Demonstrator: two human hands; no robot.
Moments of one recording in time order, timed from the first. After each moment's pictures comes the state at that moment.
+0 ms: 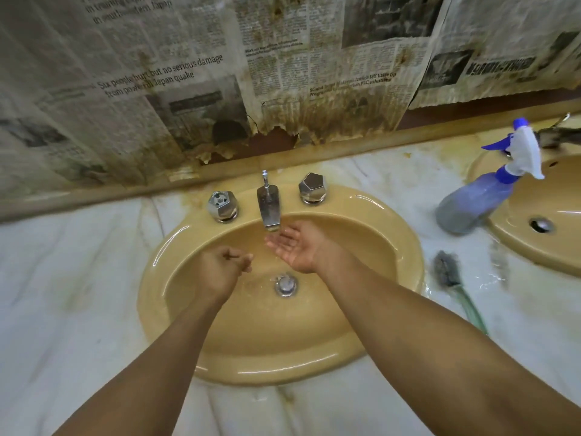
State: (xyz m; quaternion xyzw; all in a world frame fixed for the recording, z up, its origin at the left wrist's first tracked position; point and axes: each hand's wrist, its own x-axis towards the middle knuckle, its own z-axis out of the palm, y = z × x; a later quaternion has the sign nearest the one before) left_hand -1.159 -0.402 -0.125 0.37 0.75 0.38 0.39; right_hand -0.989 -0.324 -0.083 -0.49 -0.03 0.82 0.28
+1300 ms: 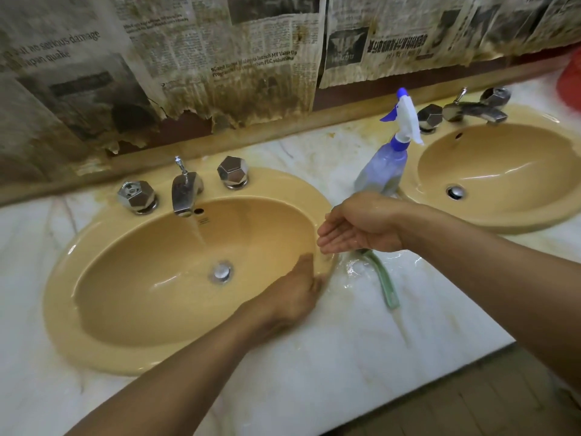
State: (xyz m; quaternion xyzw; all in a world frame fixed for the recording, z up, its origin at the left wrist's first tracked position) left_hand -0.922 -0.437 -0.117 0.69 0.55 0.02 0.48; right_hand -0.759 -0.360 0.006 -0.64 -0.36 0.67 0.11
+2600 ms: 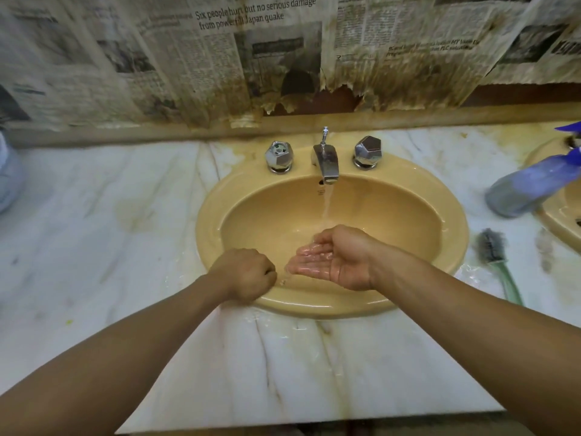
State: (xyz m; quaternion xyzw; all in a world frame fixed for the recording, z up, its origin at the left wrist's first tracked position) left_hand -1.203 -0.505 -0.114 0.74 0.63 -0.14 0.20; right_hand -0.998 -0.442 -0.032 -0.54 -0.17 0.82 0.09
